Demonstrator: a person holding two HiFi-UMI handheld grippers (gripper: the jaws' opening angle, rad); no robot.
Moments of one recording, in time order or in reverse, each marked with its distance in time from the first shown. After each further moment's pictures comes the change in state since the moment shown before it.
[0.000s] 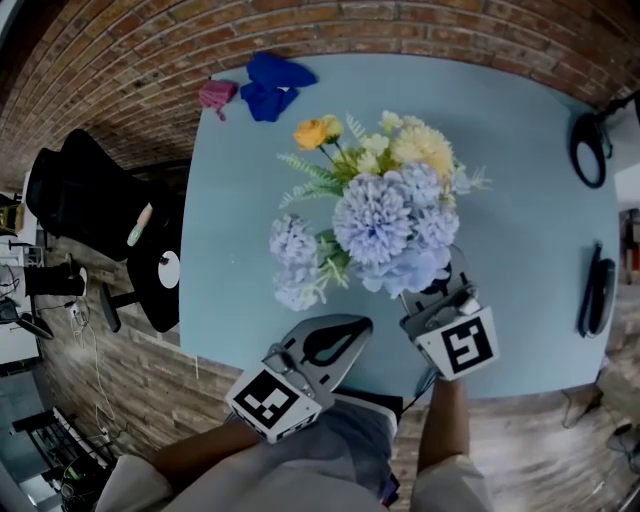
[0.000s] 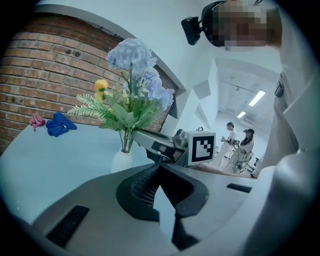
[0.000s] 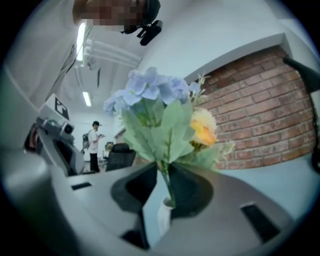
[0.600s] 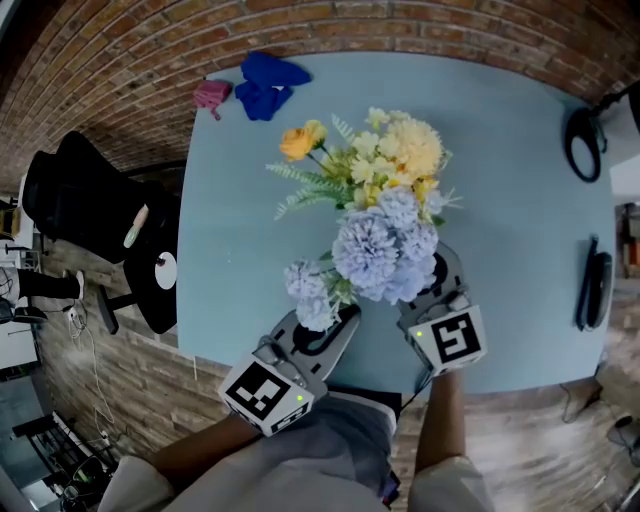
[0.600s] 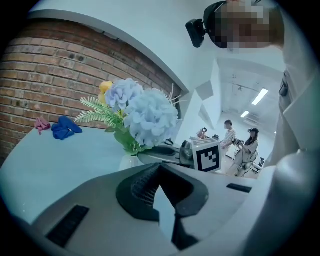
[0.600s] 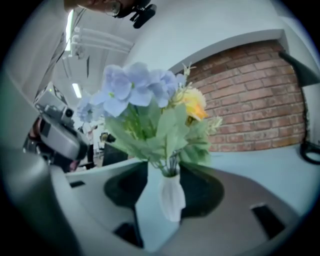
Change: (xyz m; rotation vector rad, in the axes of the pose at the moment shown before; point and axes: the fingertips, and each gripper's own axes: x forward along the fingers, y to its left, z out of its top) left arm -0.006 0.016 0.005 0.021 -0.021 0.042; right arm -0.010 -0.003 -0.046 0.027 0.161 -0.068
